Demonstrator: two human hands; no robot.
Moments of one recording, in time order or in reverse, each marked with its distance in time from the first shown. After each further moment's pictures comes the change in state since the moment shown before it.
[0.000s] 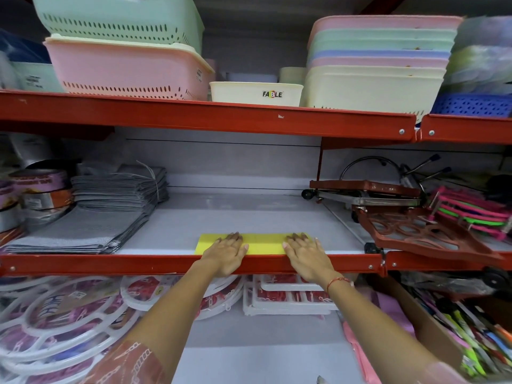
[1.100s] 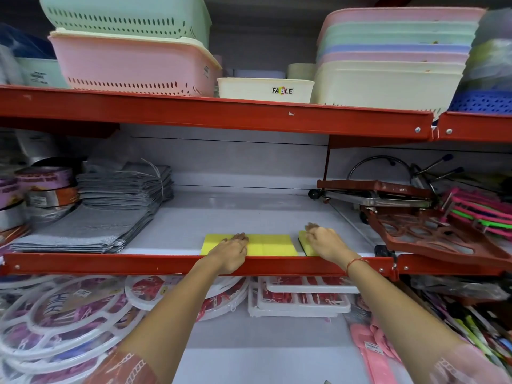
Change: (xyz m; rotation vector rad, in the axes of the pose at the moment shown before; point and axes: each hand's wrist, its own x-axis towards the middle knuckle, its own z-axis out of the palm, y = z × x) left_hand 0.006 -0.005 -0.009 -0.060 -0.028 0.026; right_hand 0.024 0.013 -0.040 0.169 -0.001 0.122
